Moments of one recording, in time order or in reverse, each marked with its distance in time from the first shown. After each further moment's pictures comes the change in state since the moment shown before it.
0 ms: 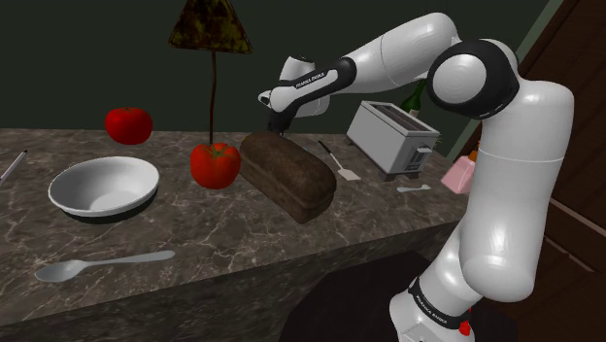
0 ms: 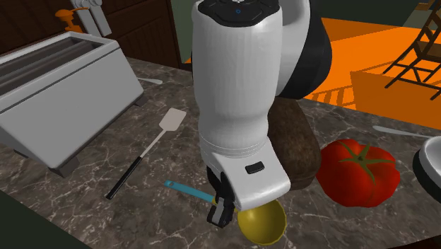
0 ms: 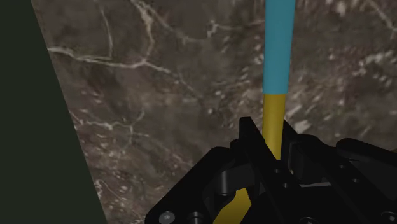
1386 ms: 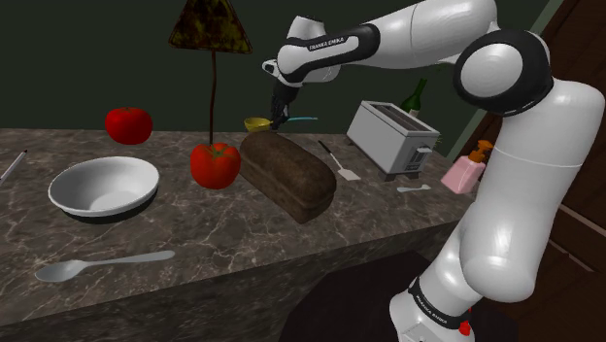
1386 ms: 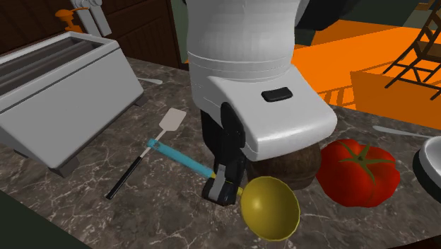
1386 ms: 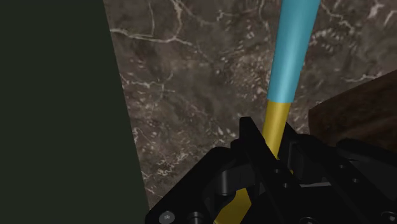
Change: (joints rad) arm 0.010 -0.113 -0.015 0.105 -0.037 -0.217 0.027
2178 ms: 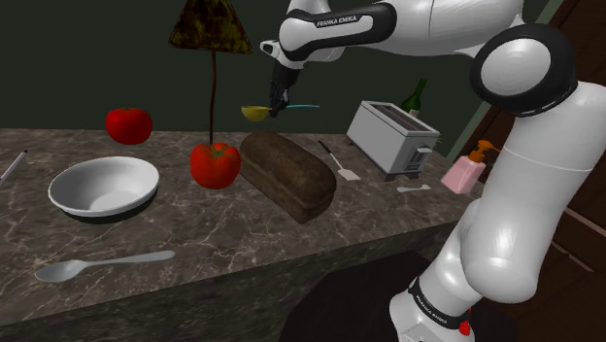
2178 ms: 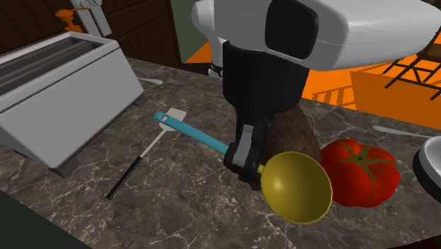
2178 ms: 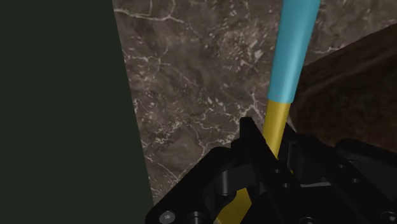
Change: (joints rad) arm 0.030 -0.064 0.009 0.056 -0.029 -0.118 0.054
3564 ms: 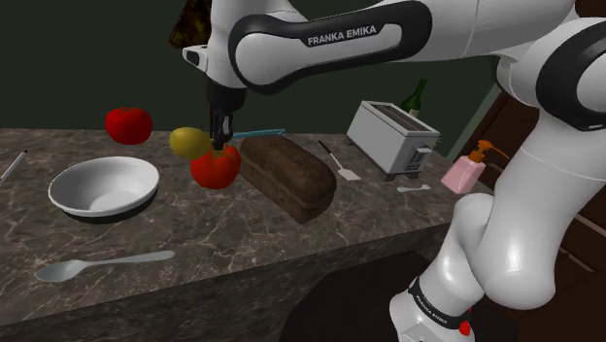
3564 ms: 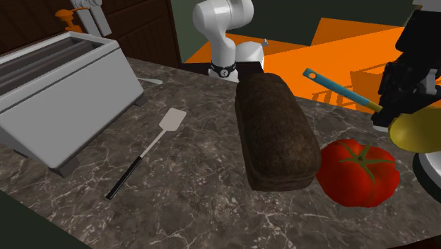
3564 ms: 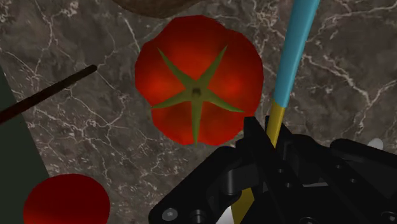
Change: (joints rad) arm 0.277 -0.106 0.195 -0.144 -0.144 0.019 0.529
